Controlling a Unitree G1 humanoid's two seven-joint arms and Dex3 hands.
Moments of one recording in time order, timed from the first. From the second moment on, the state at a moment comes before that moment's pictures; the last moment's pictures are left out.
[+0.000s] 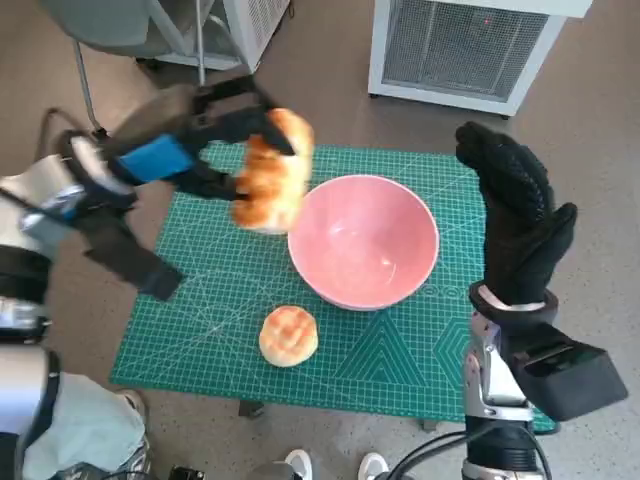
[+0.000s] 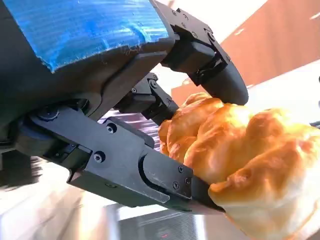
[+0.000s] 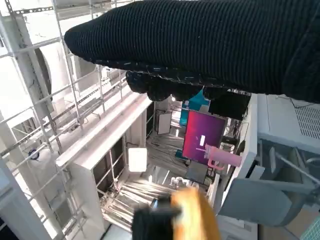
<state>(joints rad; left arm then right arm) -1.22 0.65 -0.45 1.01 0.85 -1.03 0.46 -0.47 -0.04 -0.11 0.20 0.16 -0.65 0.16</state>
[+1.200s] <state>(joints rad) -1.27 0.35 -0.65 1.23 0.92 -0.86 0.29 -0.42 -0.07 -0.12 0.15 0.16 -0.65 0.16</state>
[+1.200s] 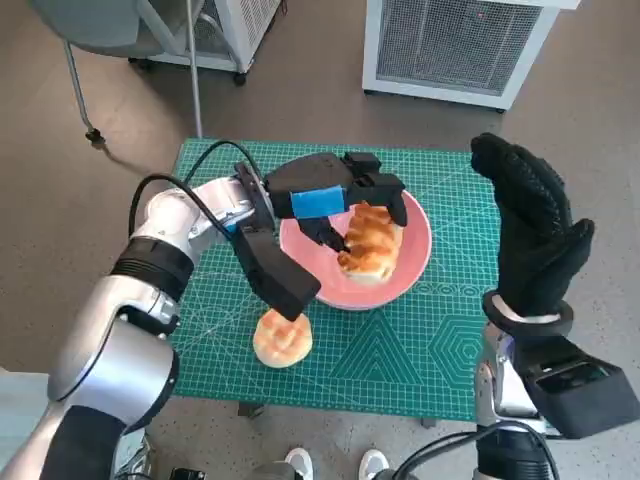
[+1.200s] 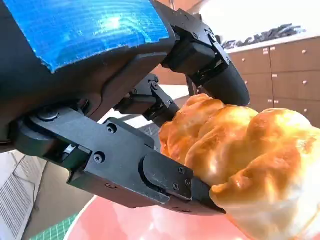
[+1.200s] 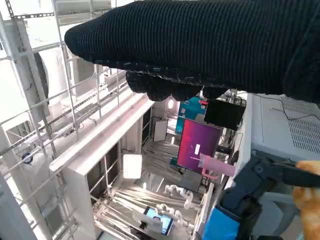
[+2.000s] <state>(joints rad) -1.06 0.47 -0.36 0.77 0.47 -0.70 -0.37 -0.42 -0.06 -0.11 0.14 0.15 -0.64 0.15</state>
